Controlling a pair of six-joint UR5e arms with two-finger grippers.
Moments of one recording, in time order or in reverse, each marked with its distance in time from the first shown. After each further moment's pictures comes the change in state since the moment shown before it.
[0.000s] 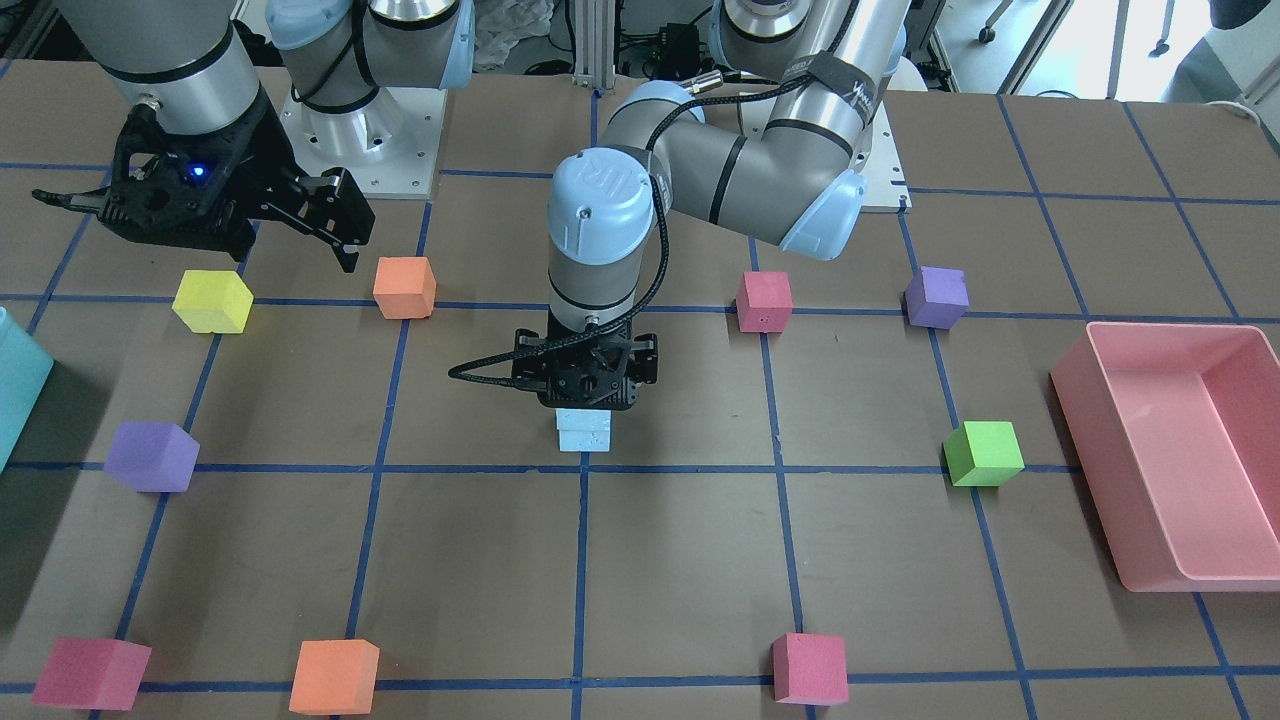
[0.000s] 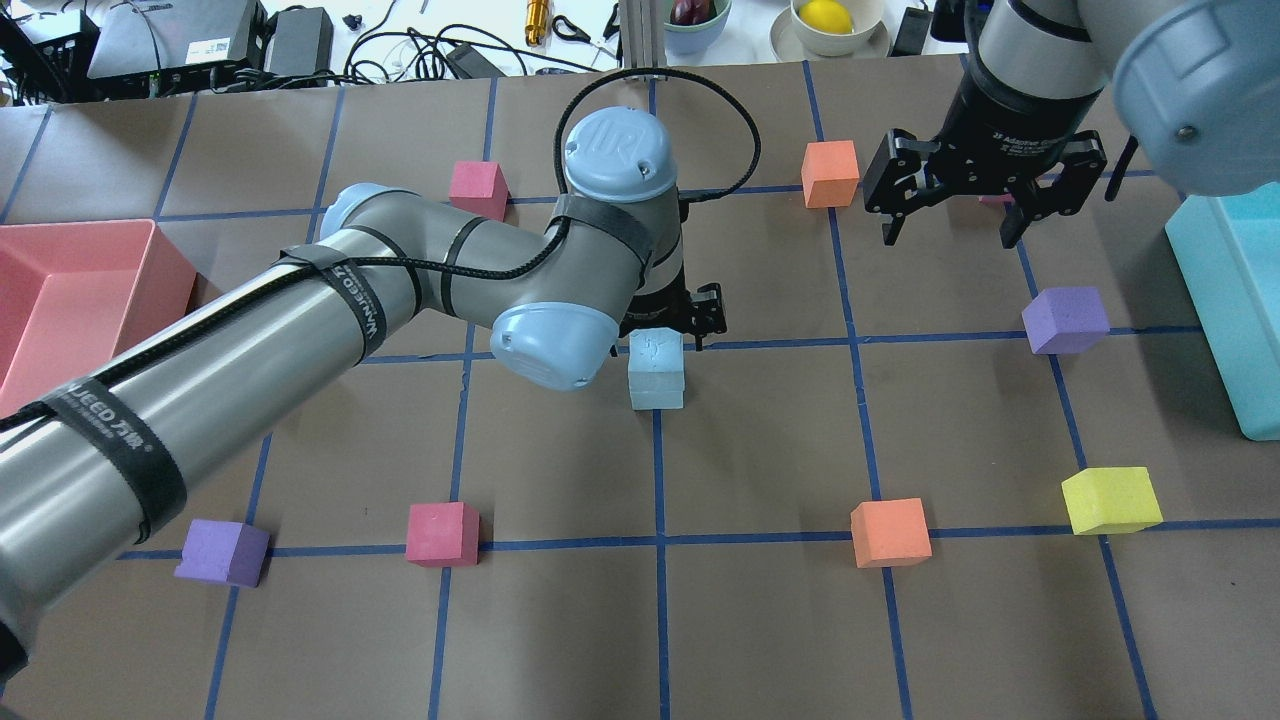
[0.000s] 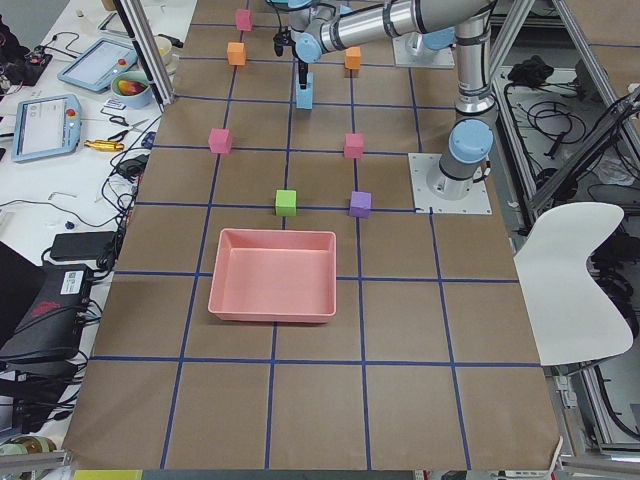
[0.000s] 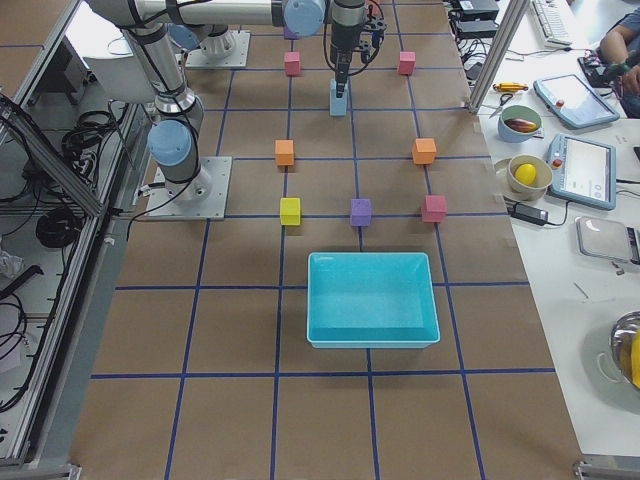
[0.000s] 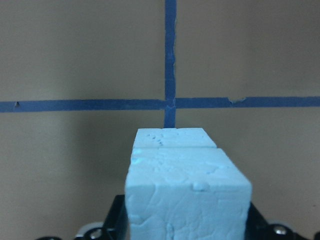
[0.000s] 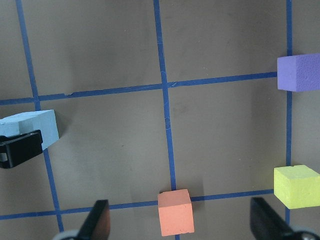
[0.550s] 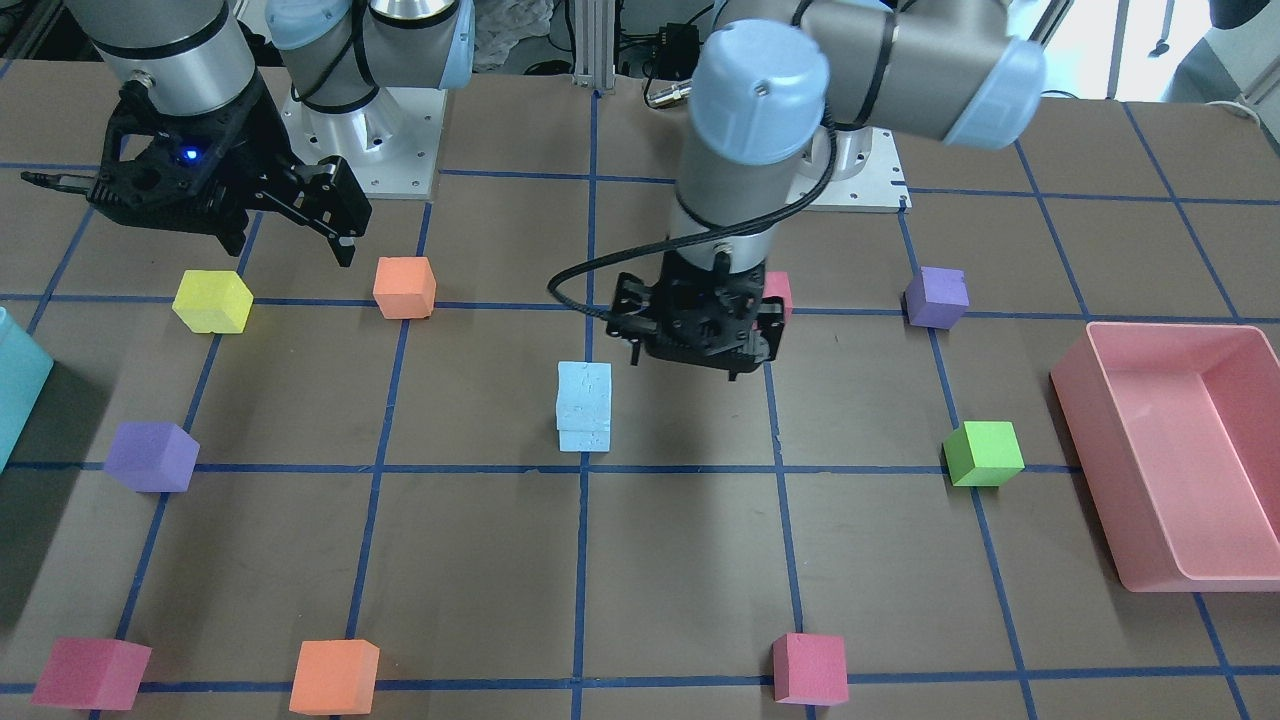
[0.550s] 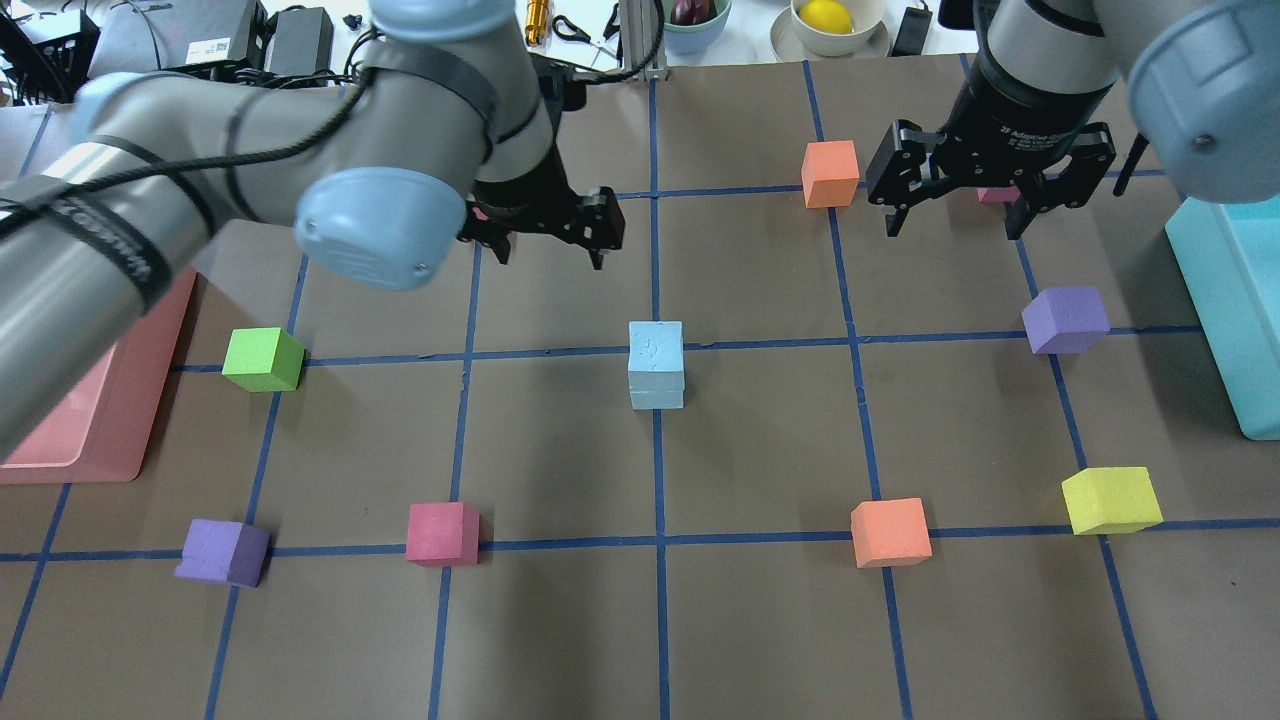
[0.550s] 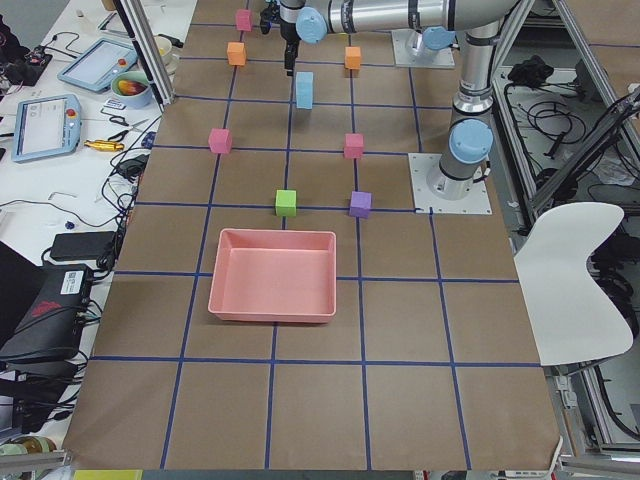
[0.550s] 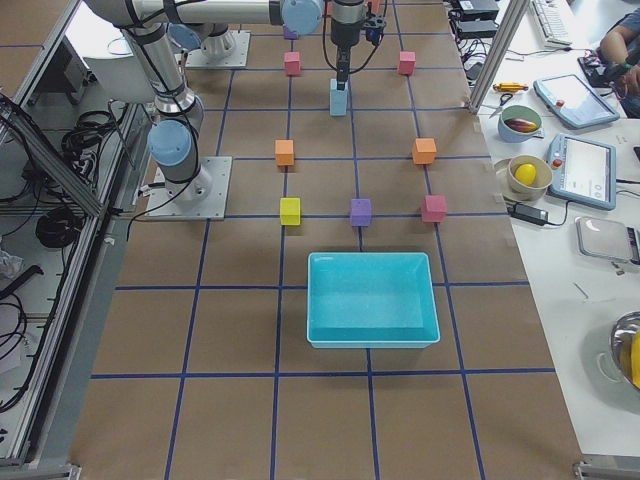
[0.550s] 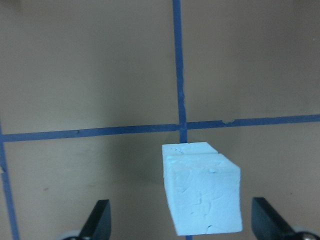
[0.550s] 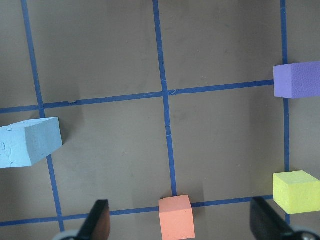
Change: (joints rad) left arm 0.219 0.201 0.093 -0.248 0.016 0.398; right arm 0.000 -0.019 0.005 -0.027 0.002 0.003
